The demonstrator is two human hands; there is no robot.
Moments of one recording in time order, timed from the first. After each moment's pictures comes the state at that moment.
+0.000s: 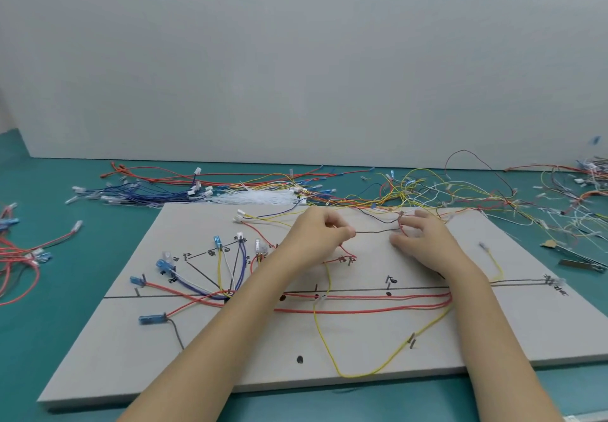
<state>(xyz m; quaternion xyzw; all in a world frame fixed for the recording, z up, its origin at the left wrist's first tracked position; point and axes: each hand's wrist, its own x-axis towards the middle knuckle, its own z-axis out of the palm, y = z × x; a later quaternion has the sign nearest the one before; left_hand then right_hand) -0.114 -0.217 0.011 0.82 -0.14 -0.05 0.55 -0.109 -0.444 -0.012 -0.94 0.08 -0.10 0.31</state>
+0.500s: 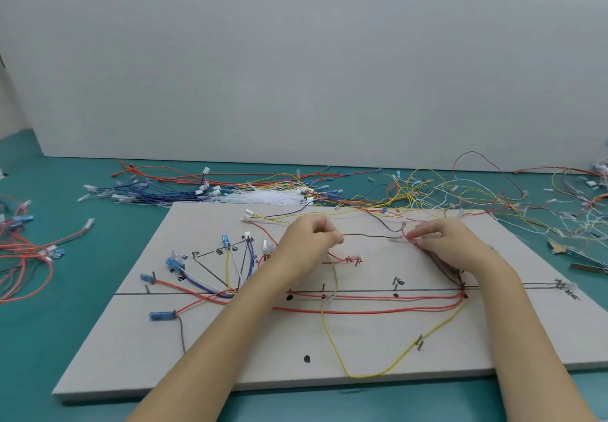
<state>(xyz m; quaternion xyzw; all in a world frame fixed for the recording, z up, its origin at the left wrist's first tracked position) -0.130 -0.193 0.006 0.80 -0.13 -0.03 0.58 -0.112 -0.462 -0.001 -0.93 0.07 -0.04 0.35</state>
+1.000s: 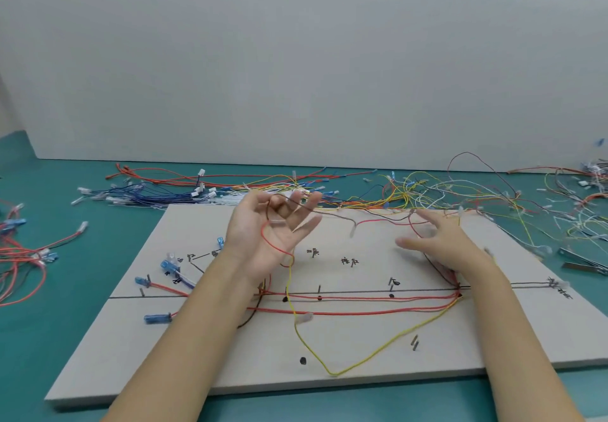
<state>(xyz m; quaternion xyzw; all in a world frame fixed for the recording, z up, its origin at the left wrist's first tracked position) -0.135 -0.154 0.032 0.26 -0.04 -0.18 0.95 -0.115 -0.464 -0.007 -0.92 0.10 -0.07 0.37</state>
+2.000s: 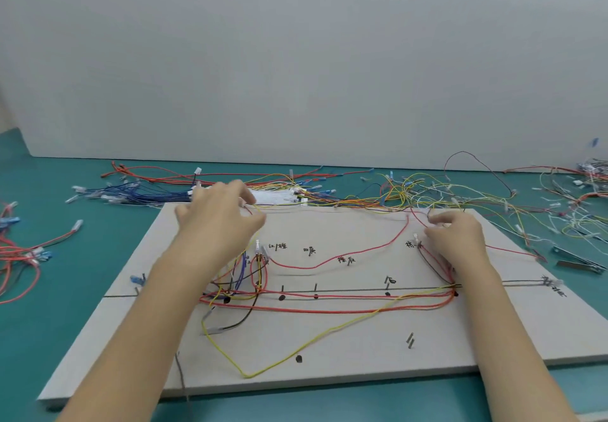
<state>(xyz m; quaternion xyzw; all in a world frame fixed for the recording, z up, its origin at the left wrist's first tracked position) -0.141 -0.114 0.049 0.96 0.02 0.15 0.23 -0.104 -0.474 -0.015 -0.89 0.20 -0.24 0.34</state>
